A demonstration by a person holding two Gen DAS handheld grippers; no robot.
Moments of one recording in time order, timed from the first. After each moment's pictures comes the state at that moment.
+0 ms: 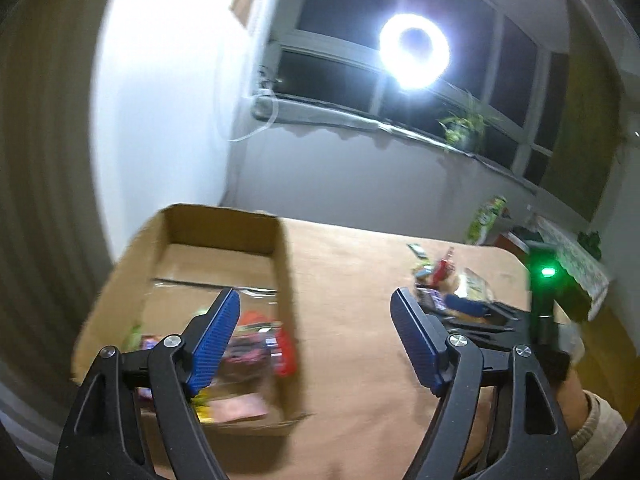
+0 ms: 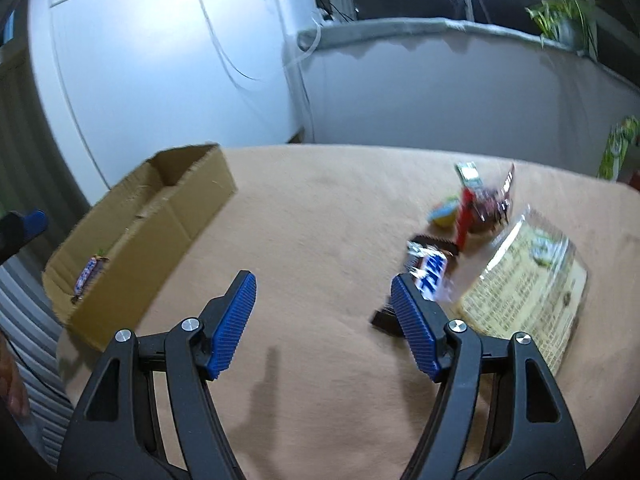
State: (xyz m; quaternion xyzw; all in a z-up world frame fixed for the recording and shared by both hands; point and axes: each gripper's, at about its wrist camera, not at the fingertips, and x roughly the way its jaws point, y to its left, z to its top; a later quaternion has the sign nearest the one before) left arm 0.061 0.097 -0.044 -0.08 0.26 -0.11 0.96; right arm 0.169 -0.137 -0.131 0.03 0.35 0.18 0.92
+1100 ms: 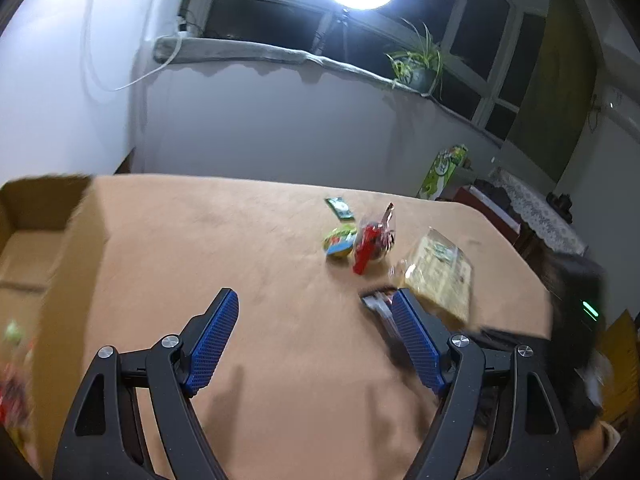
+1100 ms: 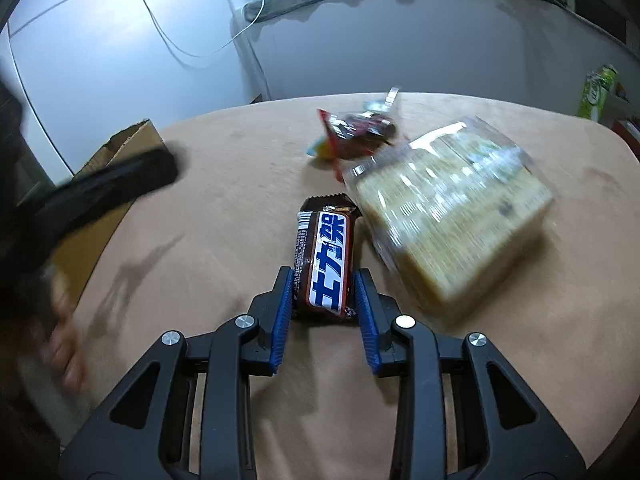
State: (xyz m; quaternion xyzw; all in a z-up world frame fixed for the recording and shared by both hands) left arm 0.156 -0.029 -0.088 -0.07 0.34 -0.21 0.92; right arm 0.156 -0.225 -0.153 0.05 0.41 0.15 0.90
